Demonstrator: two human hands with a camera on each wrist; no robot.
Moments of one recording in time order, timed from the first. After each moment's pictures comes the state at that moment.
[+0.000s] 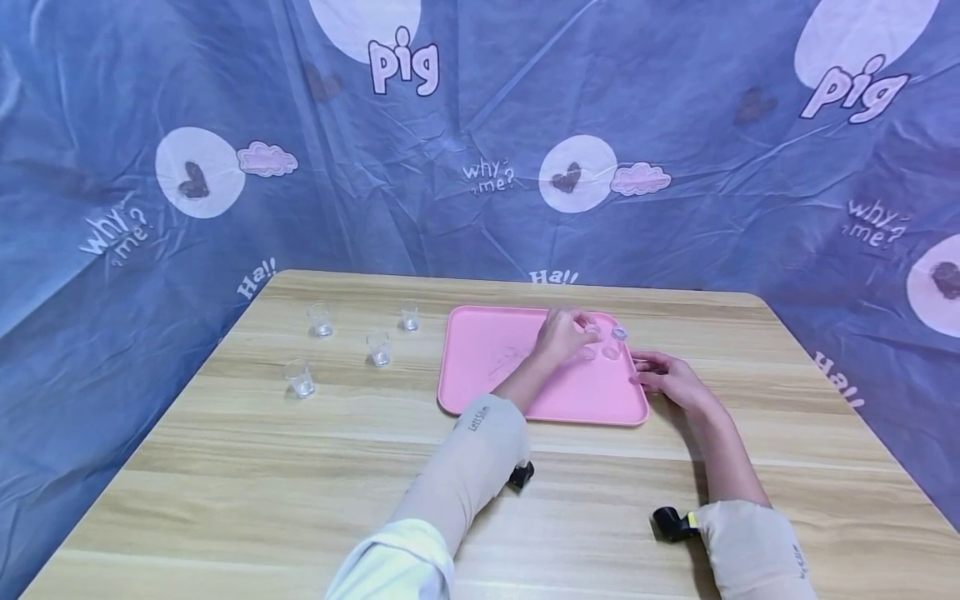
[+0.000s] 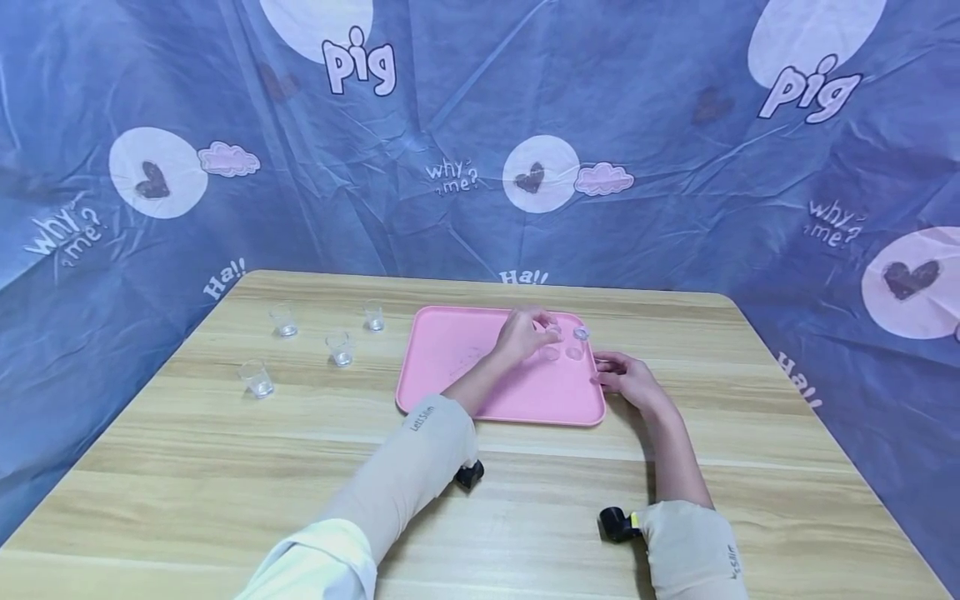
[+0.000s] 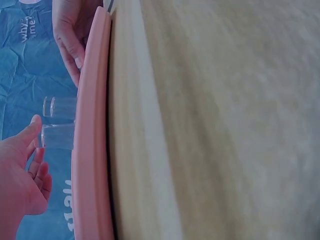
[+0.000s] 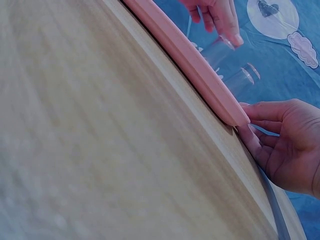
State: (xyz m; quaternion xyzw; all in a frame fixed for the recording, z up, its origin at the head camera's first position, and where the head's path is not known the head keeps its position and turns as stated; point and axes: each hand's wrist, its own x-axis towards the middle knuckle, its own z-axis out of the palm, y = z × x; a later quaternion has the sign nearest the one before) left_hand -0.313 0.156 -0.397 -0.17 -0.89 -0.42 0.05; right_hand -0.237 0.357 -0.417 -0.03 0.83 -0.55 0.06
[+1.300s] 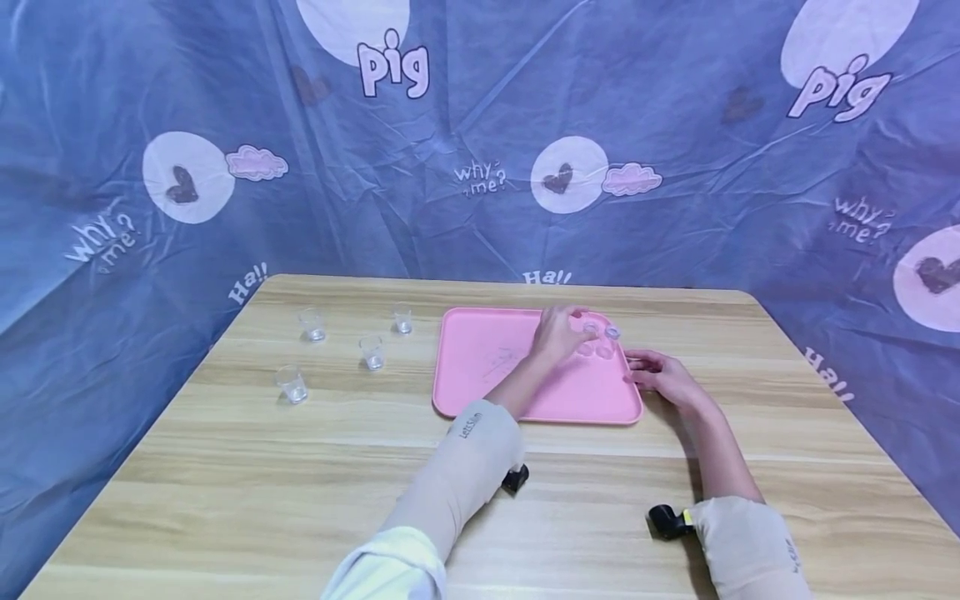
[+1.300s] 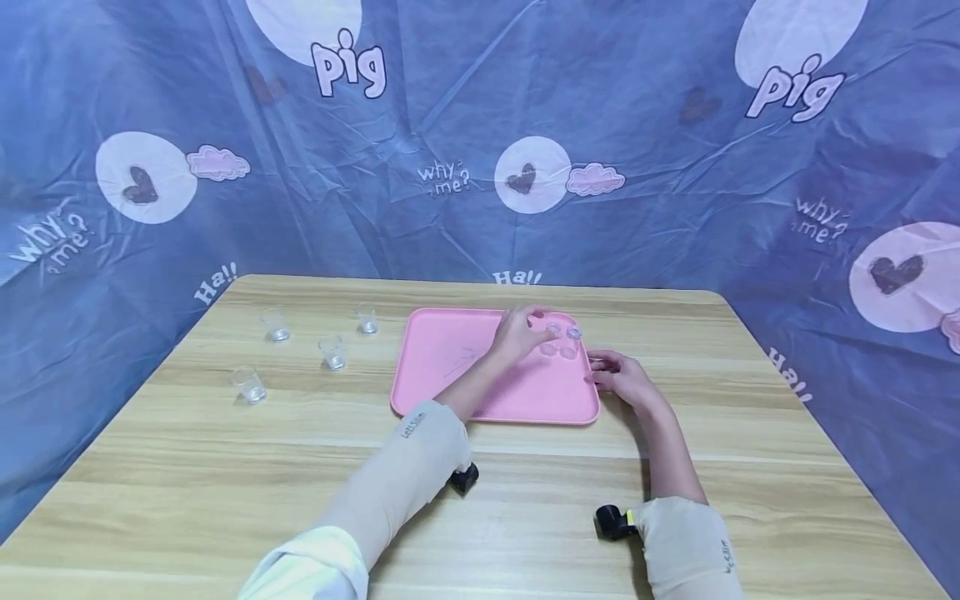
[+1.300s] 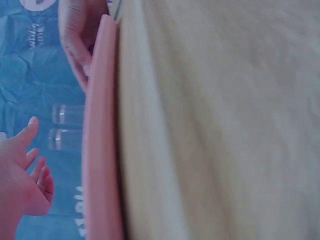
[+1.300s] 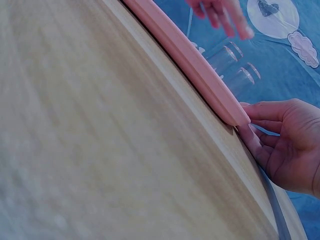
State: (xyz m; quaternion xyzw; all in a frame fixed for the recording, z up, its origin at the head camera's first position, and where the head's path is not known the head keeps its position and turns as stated) left_hand -0.306 0.159 -0.391 -0.15 -0.88 -0.45 0.05; right_hand -0.236 0.358 -0.417 -0.03 0.83 -0.56 0.07
